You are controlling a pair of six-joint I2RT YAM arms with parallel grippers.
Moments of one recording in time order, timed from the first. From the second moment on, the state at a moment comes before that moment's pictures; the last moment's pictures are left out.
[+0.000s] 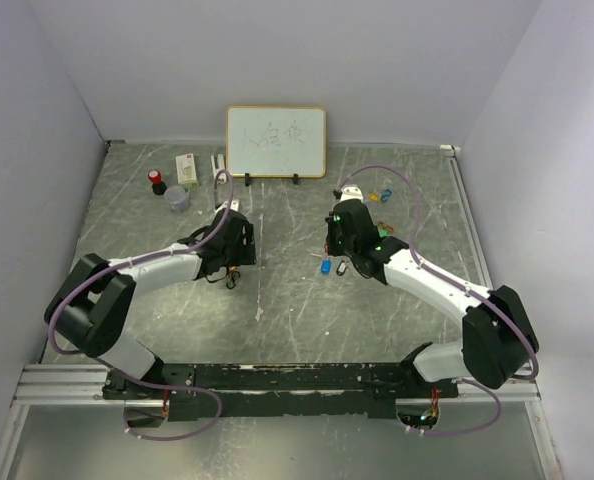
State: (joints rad) left arm -0.60 1.57 0.81 -0.09 -0.26 -0.52; right arm 0.61 1.36 0.86 -0.16 0.21 0.34
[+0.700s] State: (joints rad) left arm -0.79 1.42 0.70 -0.18 -0.36 -0.55; right arm 0.63 1.34 0.84 -0.14 0.21 0.34
